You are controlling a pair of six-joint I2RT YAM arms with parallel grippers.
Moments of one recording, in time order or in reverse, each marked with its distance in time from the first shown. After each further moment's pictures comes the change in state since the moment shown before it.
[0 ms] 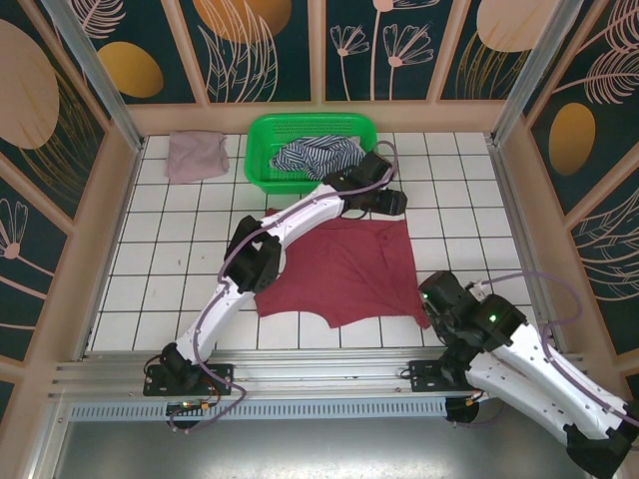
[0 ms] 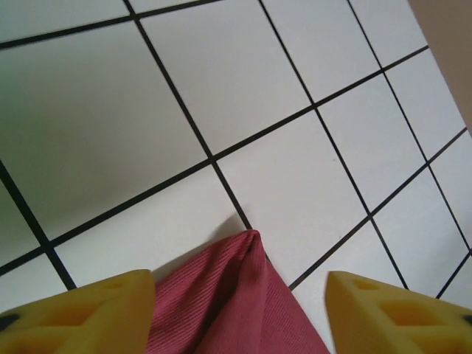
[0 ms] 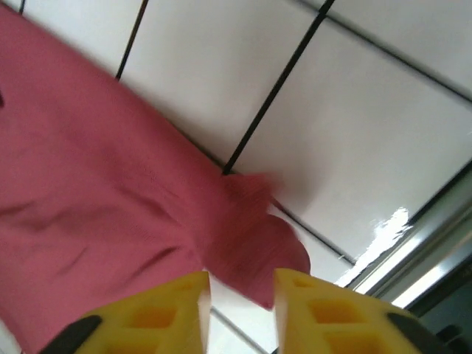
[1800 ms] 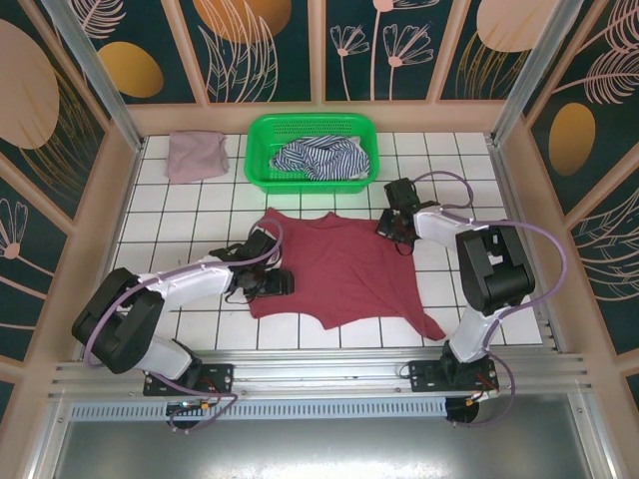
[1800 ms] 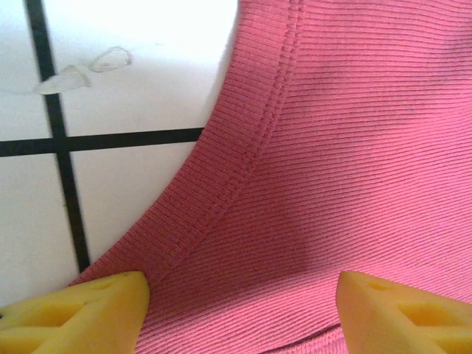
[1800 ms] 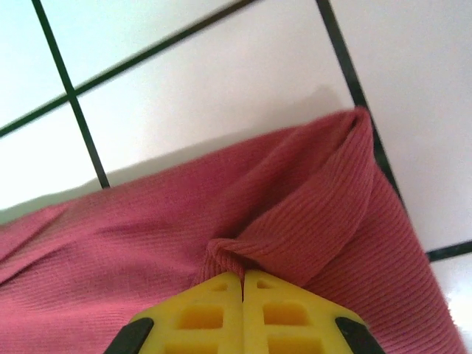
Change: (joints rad) left arm 0.175 -1.057 -1.648 0.171 -0.057 -0.180; right arm -0.420 1.183 0.425 0.885 -0.219 -1.064
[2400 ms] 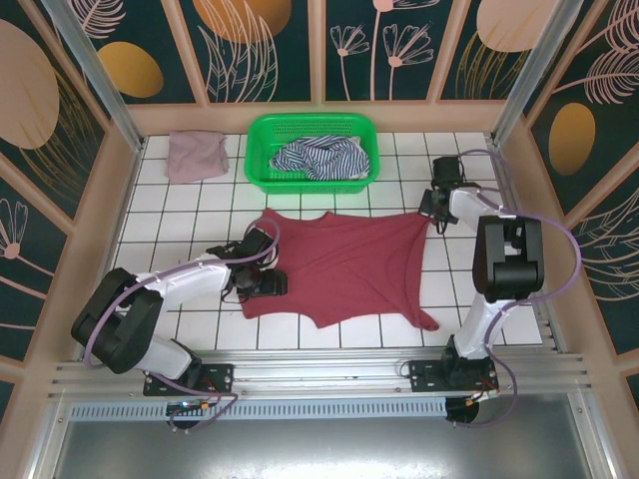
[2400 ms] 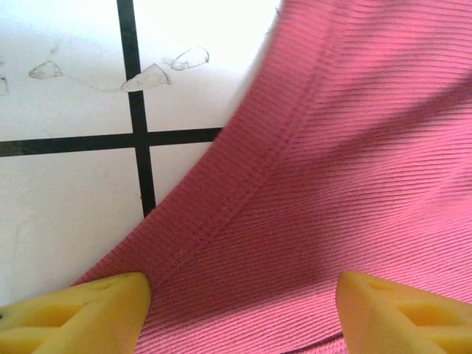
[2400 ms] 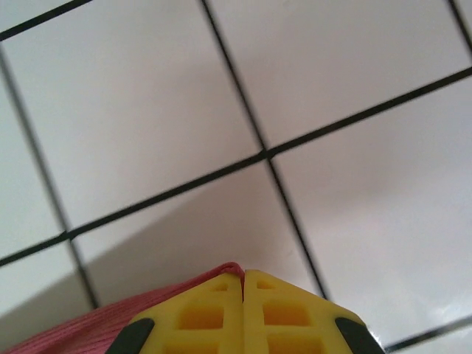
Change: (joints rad) left arm 0.028 0.006 0.018 -0.072 -0.043 0.050; right arm -0.305 0.080 0.167 -0.069 0.076 -0.332
